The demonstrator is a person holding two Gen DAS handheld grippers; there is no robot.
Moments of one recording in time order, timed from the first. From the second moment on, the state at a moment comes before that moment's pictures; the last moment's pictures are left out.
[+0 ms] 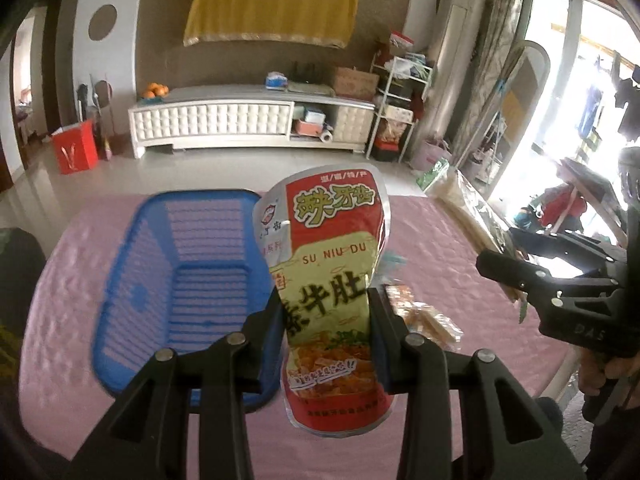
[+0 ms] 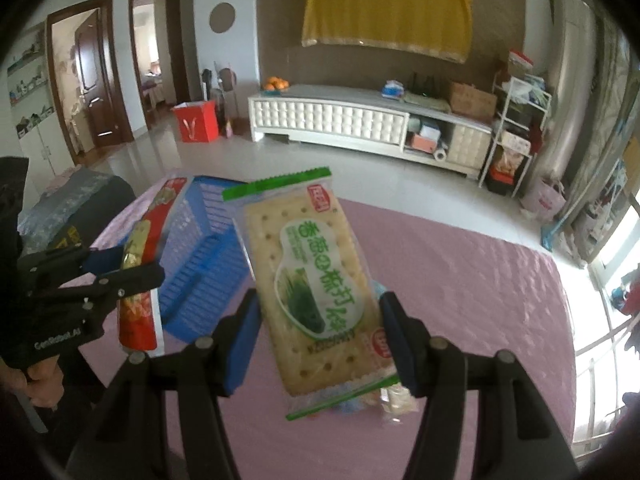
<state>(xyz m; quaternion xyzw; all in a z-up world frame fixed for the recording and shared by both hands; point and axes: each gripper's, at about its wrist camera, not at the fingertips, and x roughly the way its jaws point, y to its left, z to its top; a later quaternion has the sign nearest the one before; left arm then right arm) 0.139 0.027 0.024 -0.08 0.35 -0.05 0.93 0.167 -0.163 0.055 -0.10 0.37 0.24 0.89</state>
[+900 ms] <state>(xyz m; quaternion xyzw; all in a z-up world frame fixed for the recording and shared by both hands) 0.198 0.150 0.003 -0.06 0.39 -0.04 0.92 0.201 -0.018 0.018 -0.09 0.41 0.26 0.87</state>
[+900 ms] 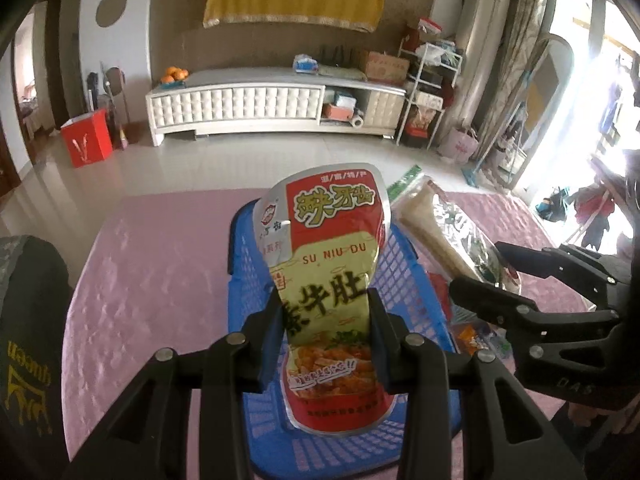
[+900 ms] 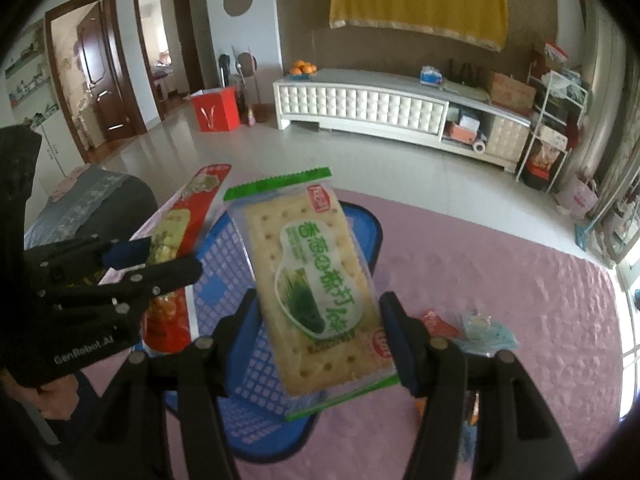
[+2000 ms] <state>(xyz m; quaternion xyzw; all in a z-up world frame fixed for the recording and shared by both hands) 0.228 0.175 -0.027 -0.08 0.43 -0.04 0.90 0.237 0.021 -0.021 -0.11 0.45 0.25 0.85</state>
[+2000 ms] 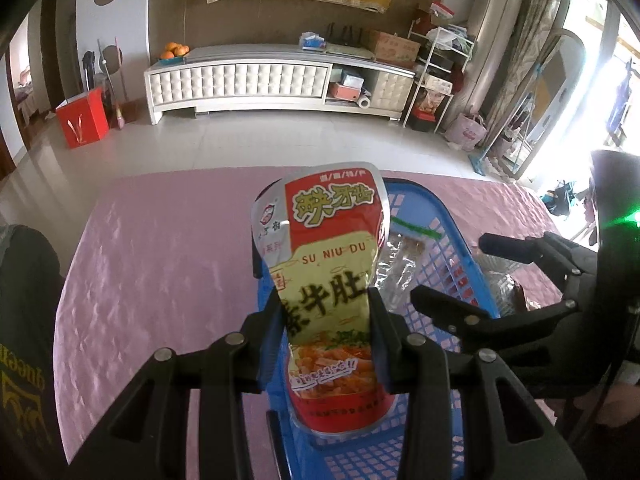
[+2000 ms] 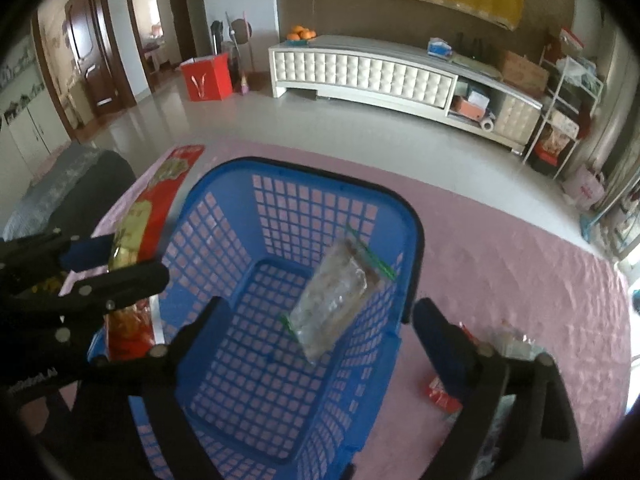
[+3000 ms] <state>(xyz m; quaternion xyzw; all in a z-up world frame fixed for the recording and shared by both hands) 0.266 0.141 -0.036 -0.03 0.44 -0.05 0.89 0.245 -0.022 -0.015 -0.08 0.44 0.21 0.87</state>
